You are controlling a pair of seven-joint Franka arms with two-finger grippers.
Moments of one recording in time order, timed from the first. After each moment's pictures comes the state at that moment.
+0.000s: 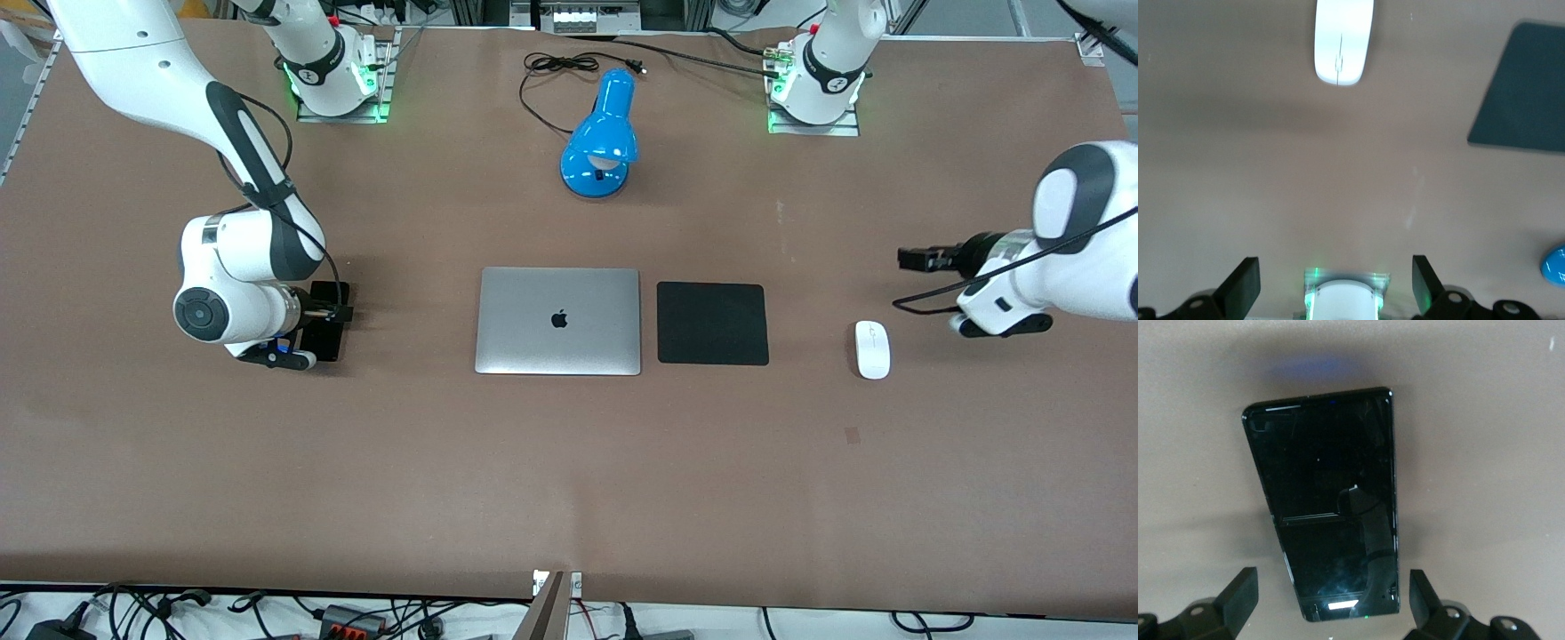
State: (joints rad) left arm 0.11 0.29 -0.03 -1.80 -0.01 1.61 -0.04; right arm 0.06 0.54 0.05 -1.93 -0.01 2.11 0.26
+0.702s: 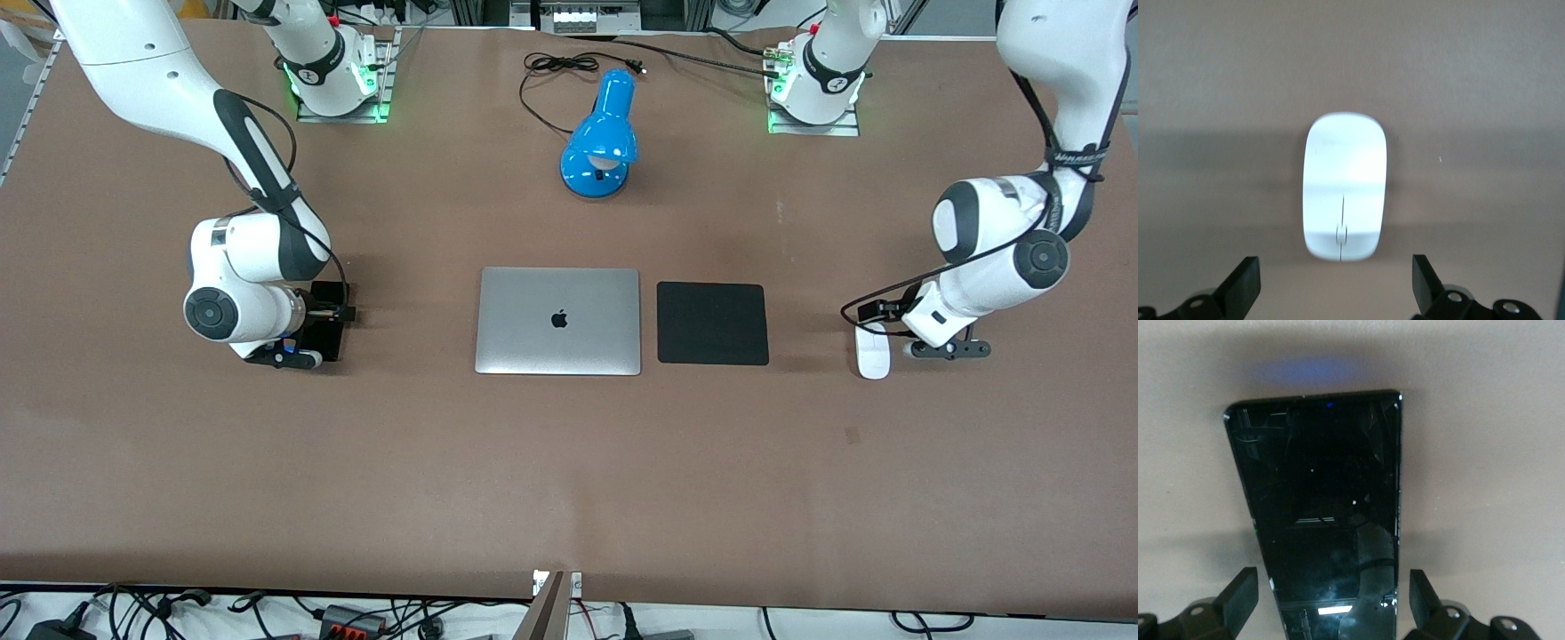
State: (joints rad) left arm 0.12 0.38 -0.03 -2.16 -0.01 2.48 0.08; right arm 0.06 0.56 0.05 -1.97 -0.03 2.18 0.23
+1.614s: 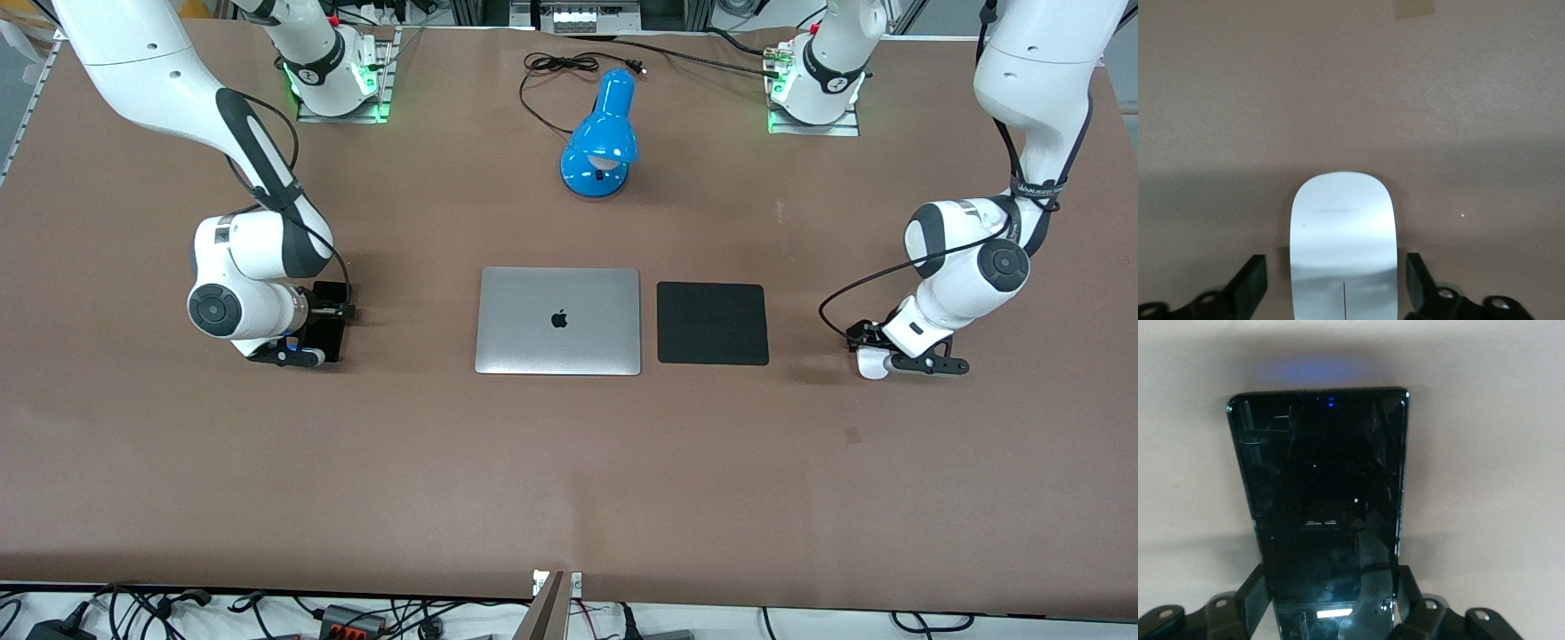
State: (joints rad) left arm 0.13 0.50 -0.03 -2.16 -0.01 2.72 0.18; right arm 0.07 0.55 0.06 -1.97 -0.03 2.18 0.22
